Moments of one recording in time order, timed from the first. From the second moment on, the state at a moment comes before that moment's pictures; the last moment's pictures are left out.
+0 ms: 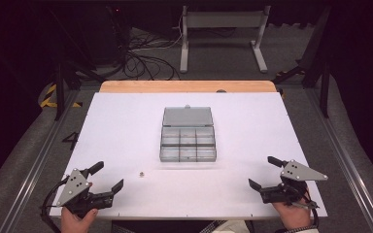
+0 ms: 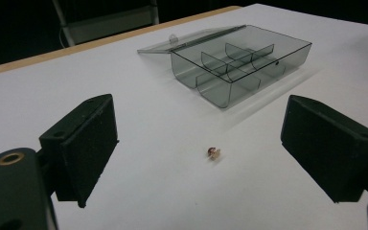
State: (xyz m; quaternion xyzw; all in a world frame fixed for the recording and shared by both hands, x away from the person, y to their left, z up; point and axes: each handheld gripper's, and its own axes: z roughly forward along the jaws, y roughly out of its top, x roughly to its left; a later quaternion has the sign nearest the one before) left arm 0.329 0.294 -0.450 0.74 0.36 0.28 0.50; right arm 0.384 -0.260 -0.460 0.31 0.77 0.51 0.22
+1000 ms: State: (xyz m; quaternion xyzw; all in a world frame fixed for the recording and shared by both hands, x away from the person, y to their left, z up) left arm 0.326 0.294 -0.443 0.74 0.35 0.29 0.49; right arm 0.382 -0.255 -0.460 0.29 0.77 0.52 0.22
